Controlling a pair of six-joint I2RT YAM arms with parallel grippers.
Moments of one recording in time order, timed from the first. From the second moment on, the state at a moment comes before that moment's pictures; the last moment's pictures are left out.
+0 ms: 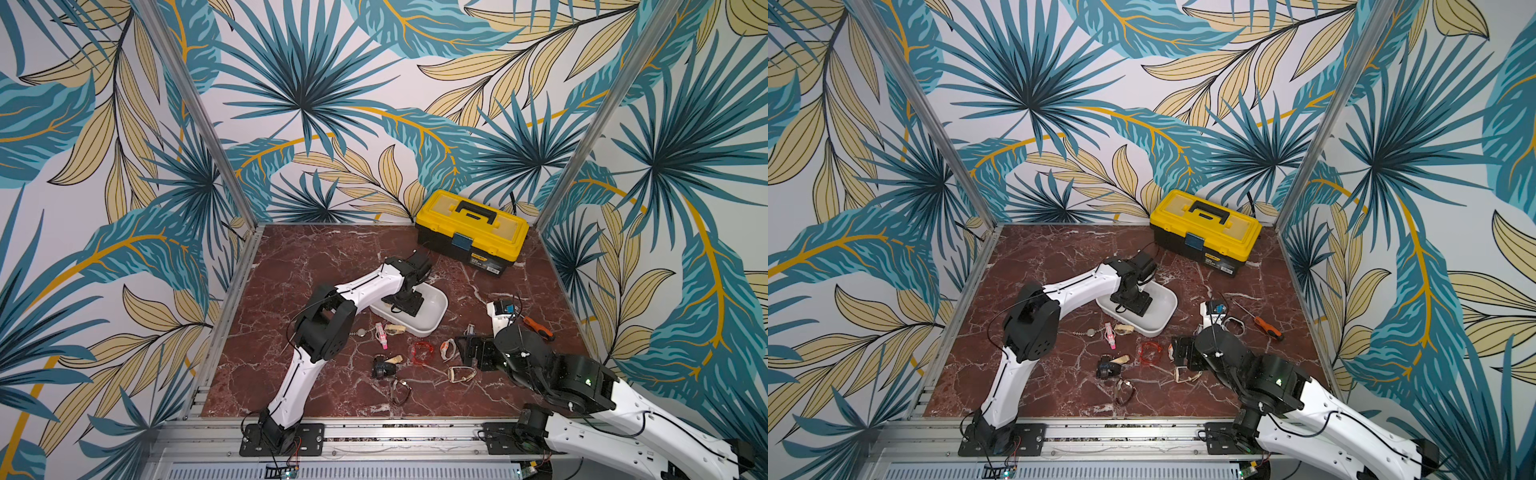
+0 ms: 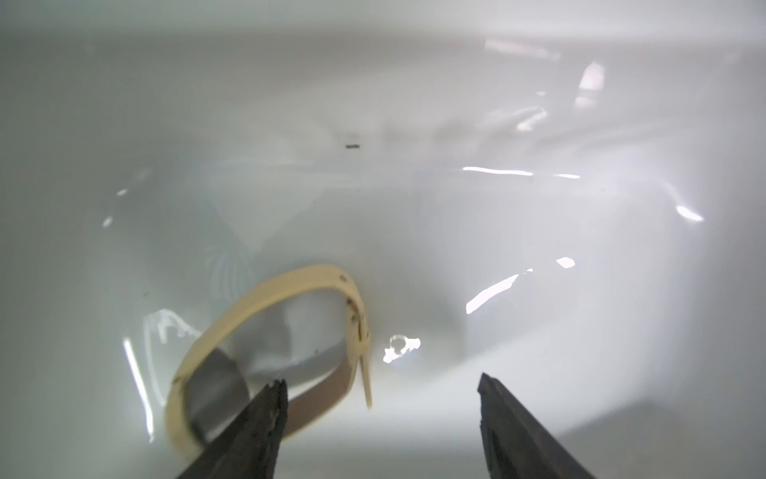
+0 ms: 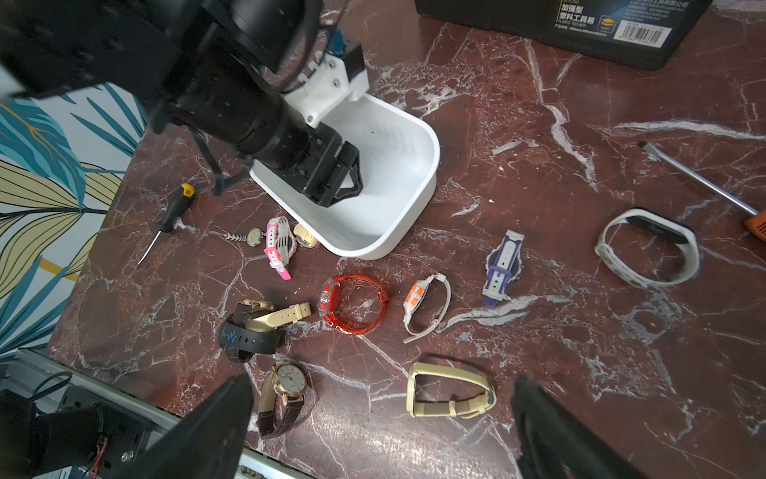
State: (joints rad) left arm -0.72 2.19 1.82 -0.95 -0.05 -0.25; right arm 0.95 0.70 0.84 -0.91 0.40 0.78
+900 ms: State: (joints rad) left arm -0.82 0.78 0.87 -0.60 0.17 -0.45; right arm 0.92 1.13 0.79 -0.93 0.11 0.95
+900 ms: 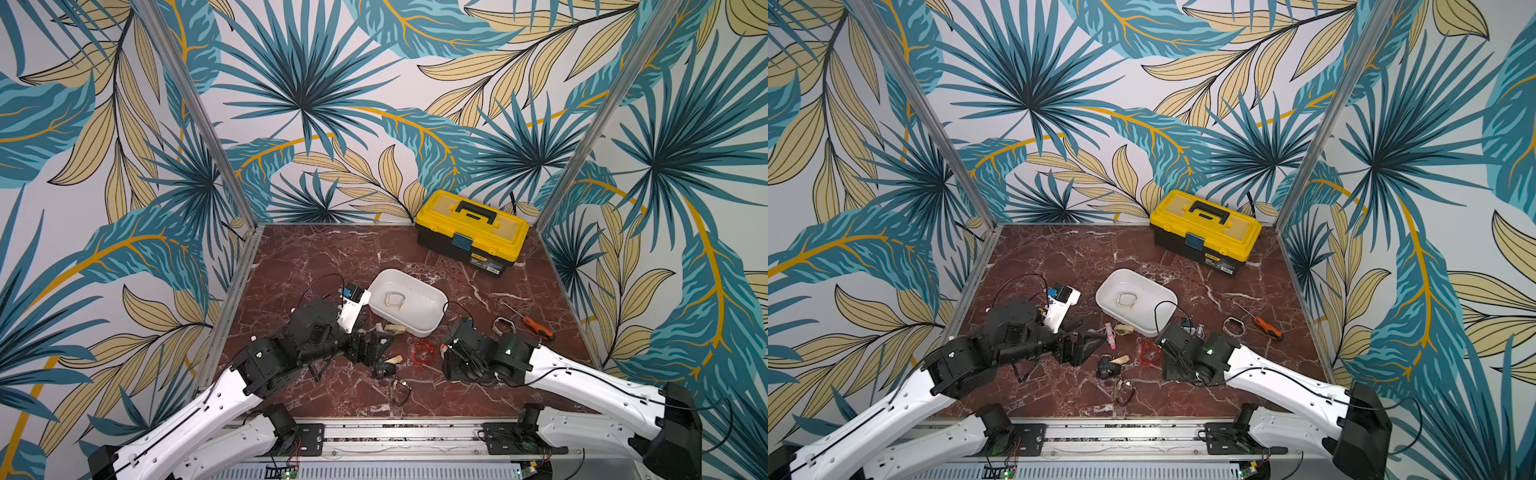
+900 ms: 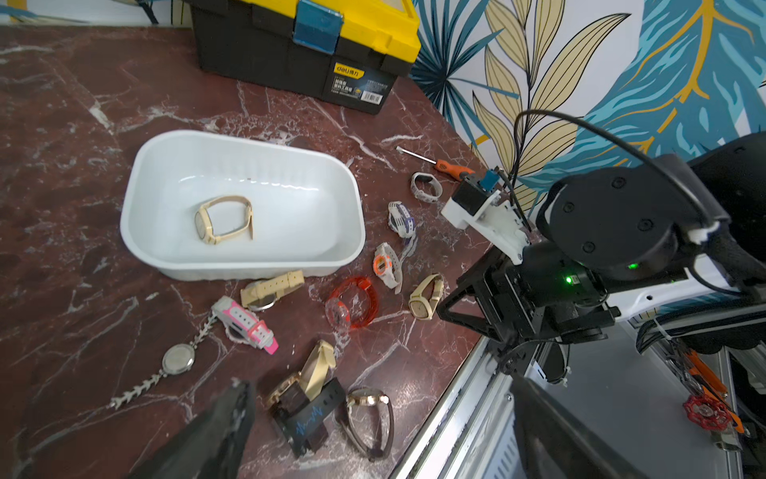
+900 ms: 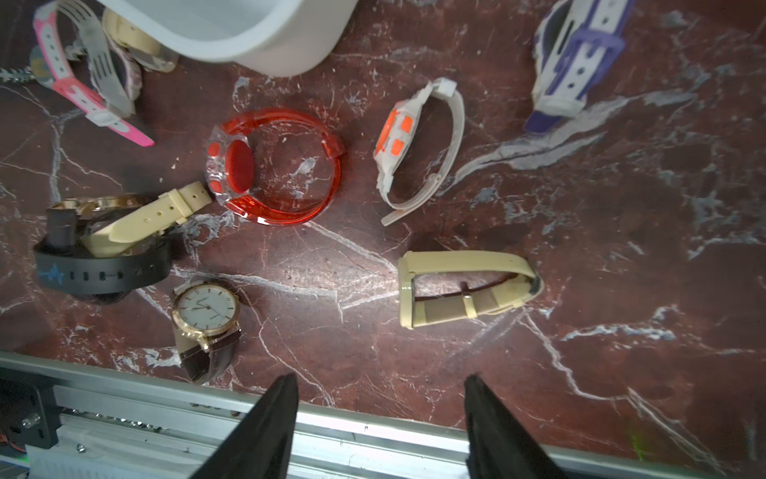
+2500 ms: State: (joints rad) left arm -1.04 0.69 0.67 -0.43 -0.29 -0.34; right arm 0.92 1.38 0.83 -0.90 0.15 0.90
